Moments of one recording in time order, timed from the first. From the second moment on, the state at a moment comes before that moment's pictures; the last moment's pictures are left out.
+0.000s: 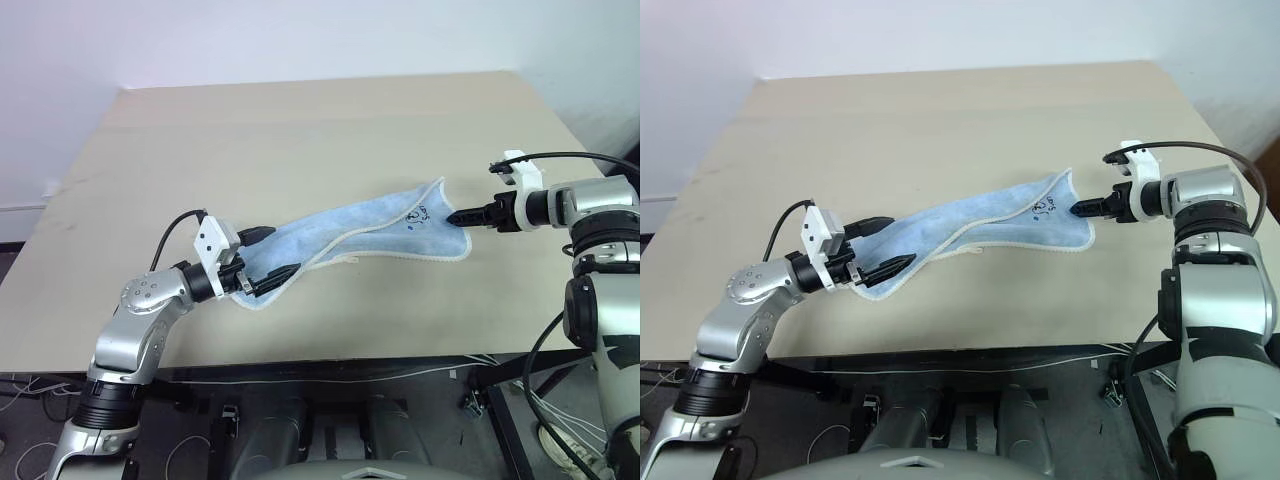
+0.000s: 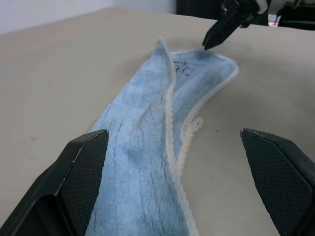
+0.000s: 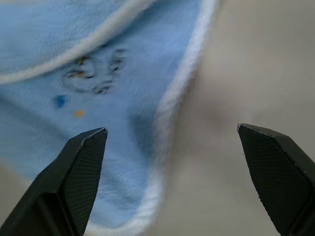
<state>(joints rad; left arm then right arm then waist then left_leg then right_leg) -0.24 0.52 0.01 -0.16 -0.43 0.27 -0.88 -1.09 -0.73 0.01 0.98 -0.04 0.82 1.10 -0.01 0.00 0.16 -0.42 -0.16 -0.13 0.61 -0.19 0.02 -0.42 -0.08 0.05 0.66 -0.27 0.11</state>
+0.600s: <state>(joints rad) -0.27 0.51 0.00 -0.14 -0.42 0.27 -0.91 -0.75 -0.76 0.03 0.42 0.13 1.05 1.05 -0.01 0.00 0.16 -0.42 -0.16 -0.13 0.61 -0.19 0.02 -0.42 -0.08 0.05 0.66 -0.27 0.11</state>
